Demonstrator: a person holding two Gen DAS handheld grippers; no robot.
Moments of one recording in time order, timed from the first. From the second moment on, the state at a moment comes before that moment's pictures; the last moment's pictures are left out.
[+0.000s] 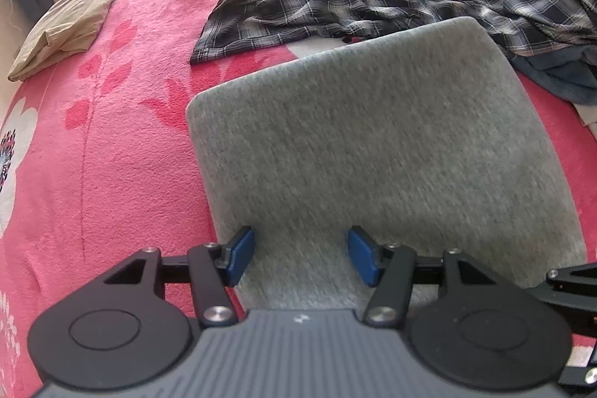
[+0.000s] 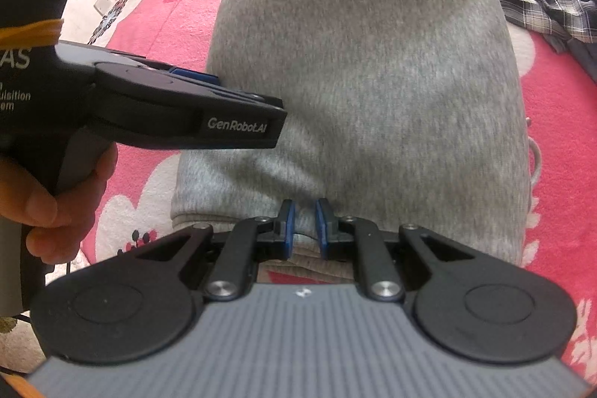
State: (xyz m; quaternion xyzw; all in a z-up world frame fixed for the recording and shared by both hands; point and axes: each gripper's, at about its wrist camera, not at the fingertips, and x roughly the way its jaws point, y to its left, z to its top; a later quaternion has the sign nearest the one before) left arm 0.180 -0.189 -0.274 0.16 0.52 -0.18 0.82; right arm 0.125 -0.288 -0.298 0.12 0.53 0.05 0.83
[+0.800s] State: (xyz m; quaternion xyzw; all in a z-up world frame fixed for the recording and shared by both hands) left arm 0.129 -0.127 -0.237 0.16 0.44 -0.28 0.84; right arm 0.050 -0.411 -0.254 0.32 0.43 -0.06 0.84
